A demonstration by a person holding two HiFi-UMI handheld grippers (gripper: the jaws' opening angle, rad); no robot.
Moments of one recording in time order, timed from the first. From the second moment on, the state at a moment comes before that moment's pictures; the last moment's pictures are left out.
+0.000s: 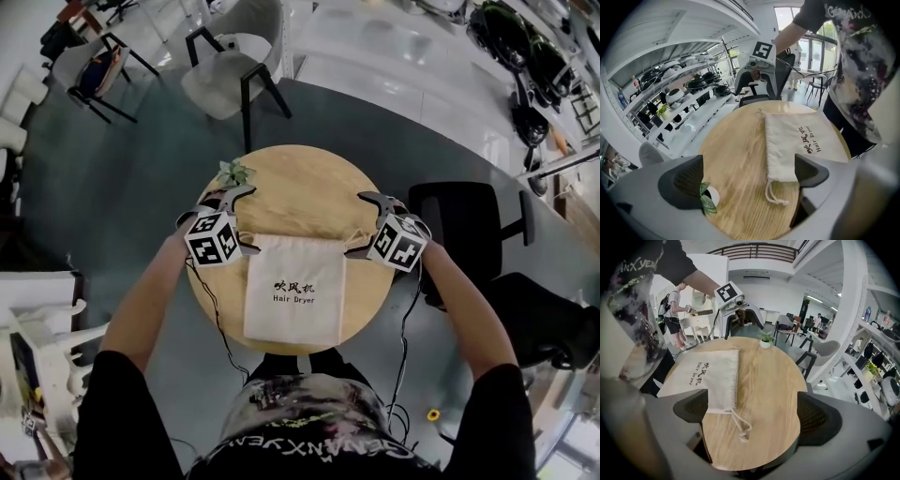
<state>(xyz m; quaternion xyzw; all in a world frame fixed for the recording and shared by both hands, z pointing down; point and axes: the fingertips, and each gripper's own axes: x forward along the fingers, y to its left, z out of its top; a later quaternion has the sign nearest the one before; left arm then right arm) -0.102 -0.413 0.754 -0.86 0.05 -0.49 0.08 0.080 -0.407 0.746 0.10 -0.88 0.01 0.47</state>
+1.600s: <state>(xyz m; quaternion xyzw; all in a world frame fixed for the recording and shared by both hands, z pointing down) -0.148 -0.398 0.871 -0.80 -0.06 -0.60 -0.01 0.111 -0.392 0.856 0.01 -0.83 0.04 0.56</state>
